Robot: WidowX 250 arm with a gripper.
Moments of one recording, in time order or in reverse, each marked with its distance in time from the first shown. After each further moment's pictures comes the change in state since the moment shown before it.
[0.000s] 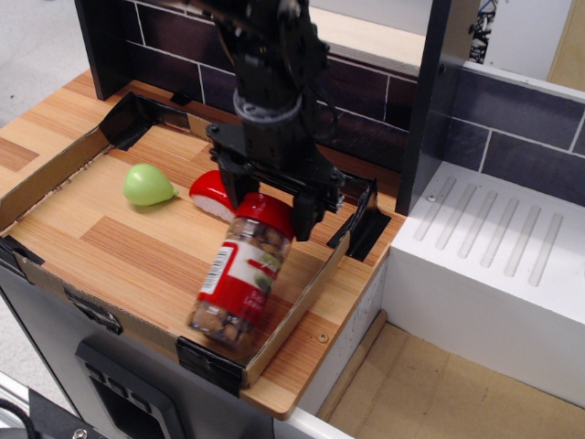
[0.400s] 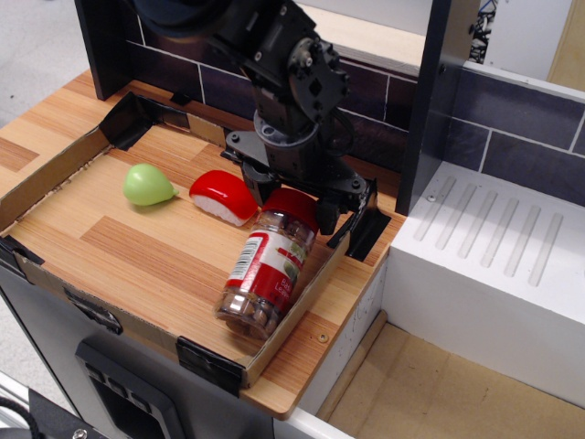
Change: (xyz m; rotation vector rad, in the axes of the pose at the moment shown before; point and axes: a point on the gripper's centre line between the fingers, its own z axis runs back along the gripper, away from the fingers) arm 0.013 -0.005 -0.011 0.020 -0.126 0.037
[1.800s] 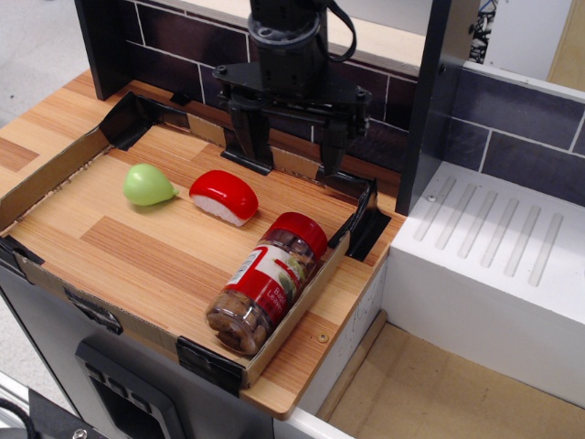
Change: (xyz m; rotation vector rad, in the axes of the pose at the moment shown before) arm 0.020 0.010 0.047 -0.027 0.131 0.154
